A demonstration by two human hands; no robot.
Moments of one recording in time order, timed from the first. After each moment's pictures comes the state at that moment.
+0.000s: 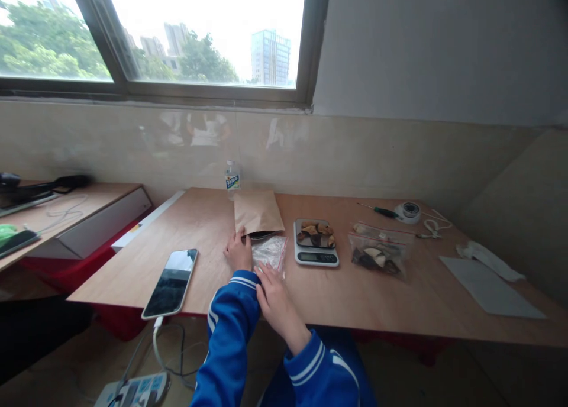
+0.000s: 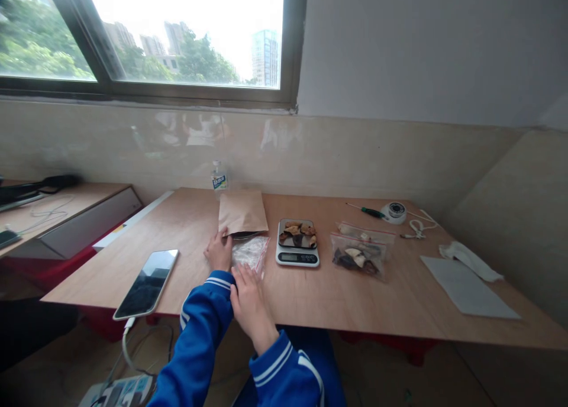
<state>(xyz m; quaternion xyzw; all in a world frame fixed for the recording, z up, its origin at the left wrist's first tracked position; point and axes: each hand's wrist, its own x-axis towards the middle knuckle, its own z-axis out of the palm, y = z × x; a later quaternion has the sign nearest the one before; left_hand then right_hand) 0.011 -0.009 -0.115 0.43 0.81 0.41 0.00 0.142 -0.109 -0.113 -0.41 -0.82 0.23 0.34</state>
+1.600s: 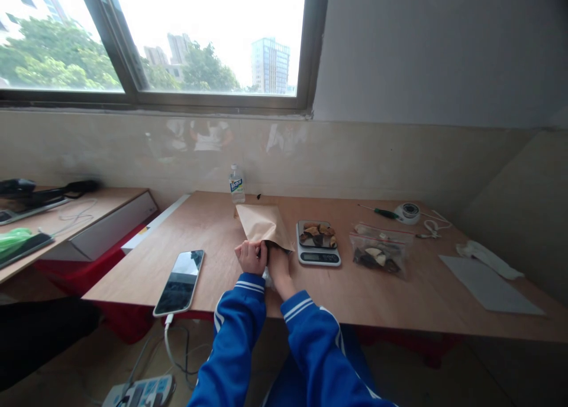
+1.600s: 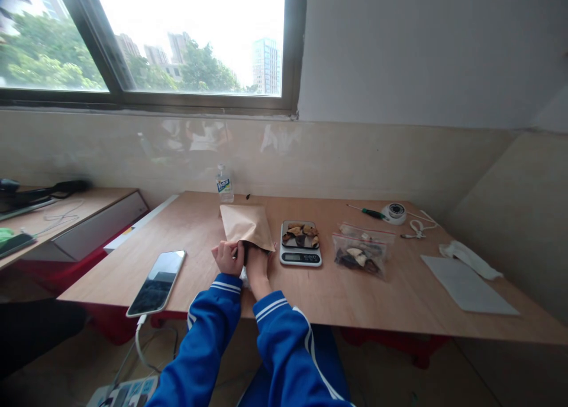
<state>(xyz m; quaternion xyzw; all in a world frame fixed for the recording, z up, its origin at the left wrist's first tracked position) 0.022 -0.034 -0.114 0.55 0.62 0.54 -0.16 0.098 -0.010 -0.122 -0.53 -0.77 0.12 0.33</state>
